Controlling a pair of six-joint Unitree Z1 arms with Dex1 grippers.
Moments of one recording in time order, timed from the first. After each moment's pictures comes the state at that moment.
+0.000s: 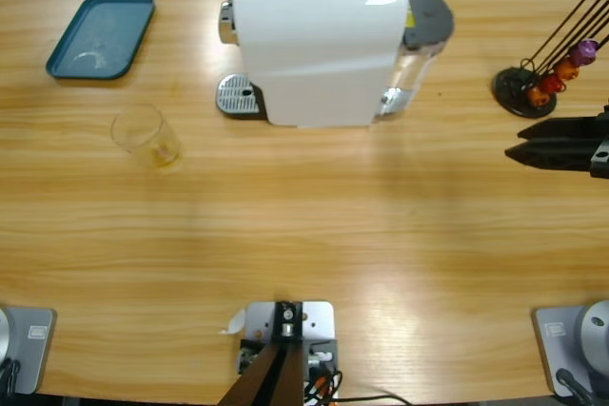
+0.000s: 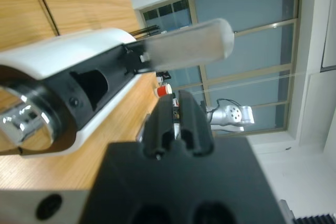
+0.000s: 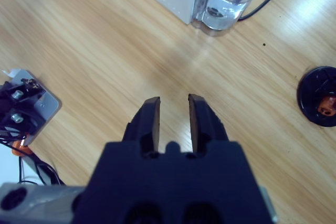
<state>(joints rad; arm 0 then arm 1) -0.31 1.81 -1.08 -0.52 -1.12 -1.11 0.74 1.10 -0.88 0.68 0.02 0.03</state>
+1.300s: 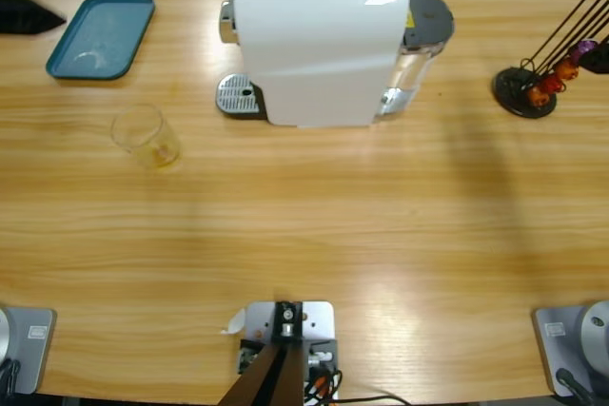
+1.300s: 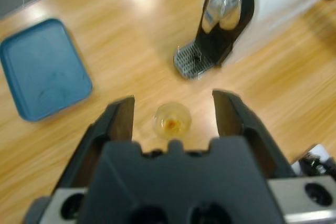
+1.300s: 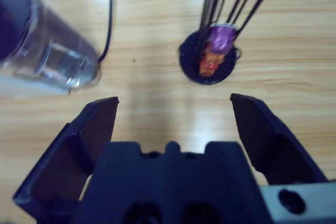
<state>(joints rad) -0.58 1.22 -1.08 0.61 0.02 -0.06 0.25 1.16 -0.93 0.65 -0.13 0.26</state>
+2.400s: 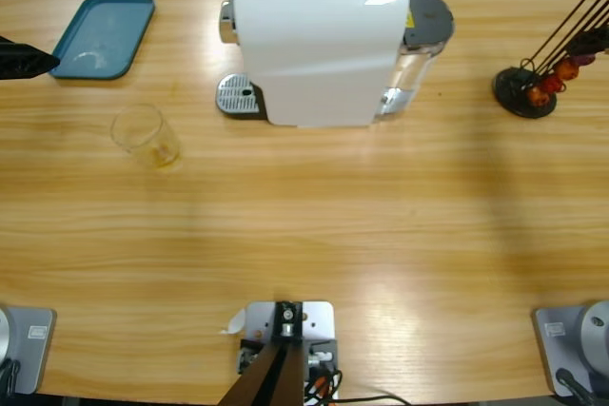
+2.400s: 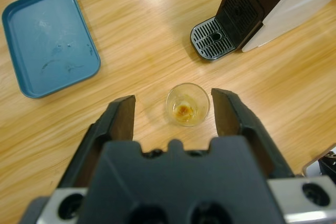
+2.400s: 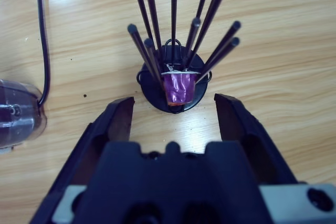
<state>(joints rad) -0.52 1.17 -0.95 0.53 0.02 -0.06 0.15 1.42 -0.93 0.47 -0.20 0.26</state>
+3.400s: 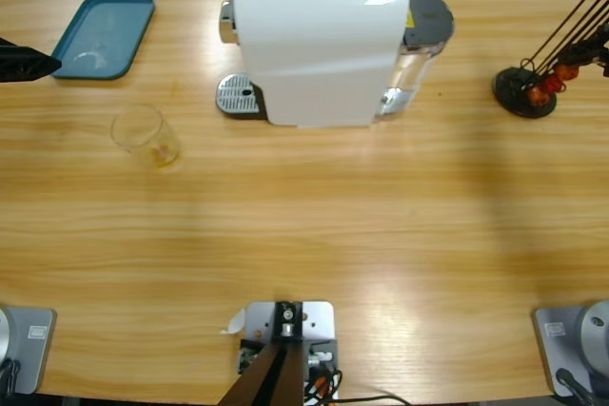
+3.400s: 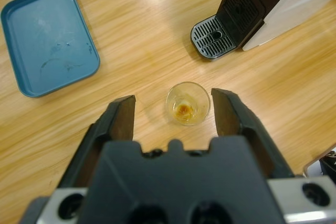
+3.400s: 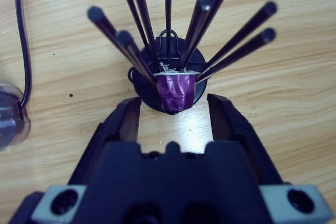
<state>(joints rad) -0.52 1.17 -0.94 0.52 0.02 -0.06 0.14 1.48 -0.92 0.45 -0.21 0.27</state>
